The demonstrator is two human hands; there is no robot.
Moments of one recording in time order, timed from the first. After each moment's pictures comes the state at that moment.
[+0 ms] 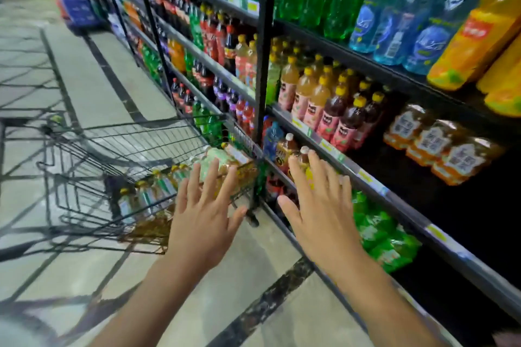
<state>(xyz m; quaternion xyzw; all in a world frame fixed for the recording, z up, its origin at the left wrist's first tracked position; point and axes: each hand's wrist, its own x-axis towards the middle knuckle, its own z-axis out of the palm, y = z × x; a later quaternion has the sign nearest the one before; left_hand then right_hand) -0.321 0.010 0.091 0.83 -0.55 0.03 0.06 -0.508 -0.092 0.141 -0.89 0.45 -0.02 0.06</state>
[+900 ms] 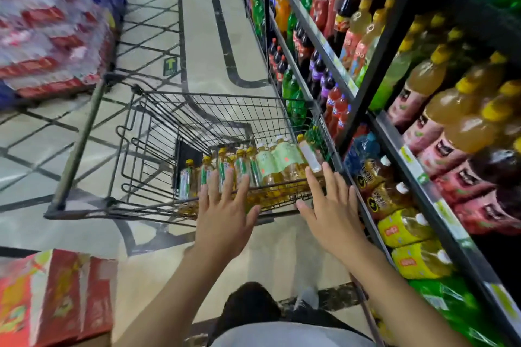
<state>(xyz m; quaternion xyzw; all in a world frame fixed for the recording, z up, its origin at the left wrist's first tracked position) -0.230 -0.088 0.018 0.94 -0.32 -0.09 -0.01 -0.348 -0.275 0.009 -0.95 0.27 0.07 0.17</state>
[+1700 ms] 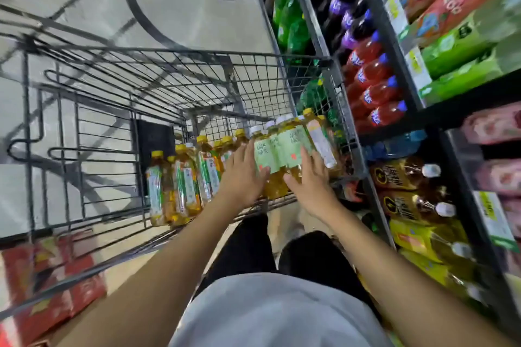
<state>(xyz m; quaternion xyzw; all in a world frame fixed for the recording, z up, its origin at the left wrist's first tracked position) -0.027 -0.218 -0.126 0.88 -0.25 -0.38 0.16 -0.147 -0.351 -0.136 -0.83 0.37 0.21 0.37</state>
